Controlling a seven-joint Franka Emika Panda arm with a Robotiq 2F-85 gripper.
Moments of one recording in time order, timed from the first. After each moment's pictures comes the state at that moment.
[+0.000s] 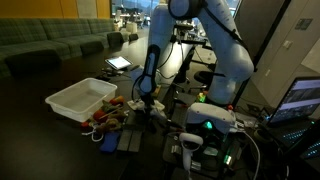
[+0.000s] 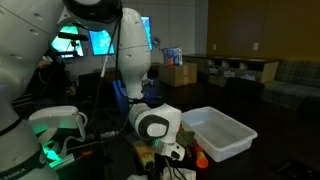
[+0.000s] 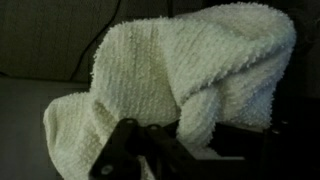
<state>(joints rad) 0.06 0.70 -0.13 -2.35 -0.14 2.66 0.01</state>
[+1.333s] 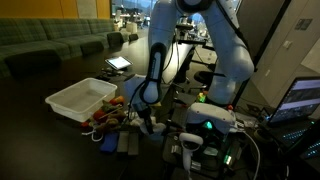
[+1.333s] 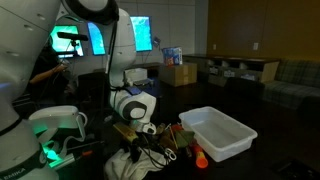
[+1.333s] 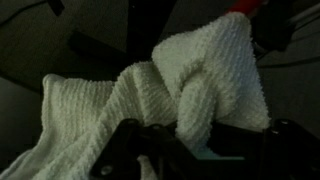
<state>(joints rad) 0.07 0.64 0.20 -2.45 -0.11 2.64 -0.14</state>
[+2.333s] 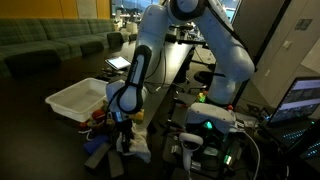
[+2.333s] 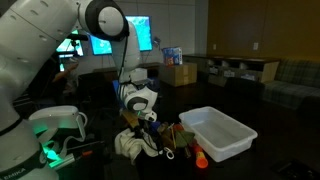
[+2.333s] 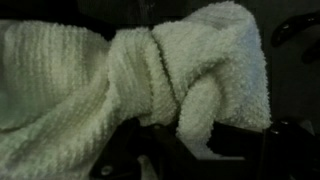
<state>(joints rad) 0.08 0.79 0.38 -2.21 0.15 2.69 -0.11</state>
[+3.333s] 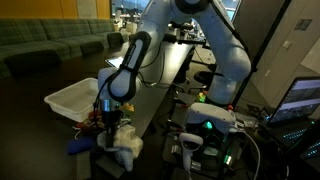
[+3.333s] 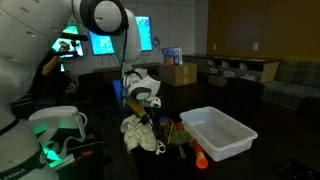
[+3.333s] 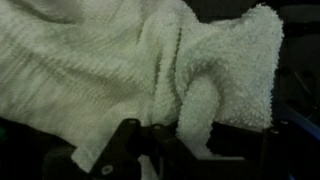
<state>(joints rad) -0.07 0.74 0.56 -2.17 0.16 2.73 -0.27</state>
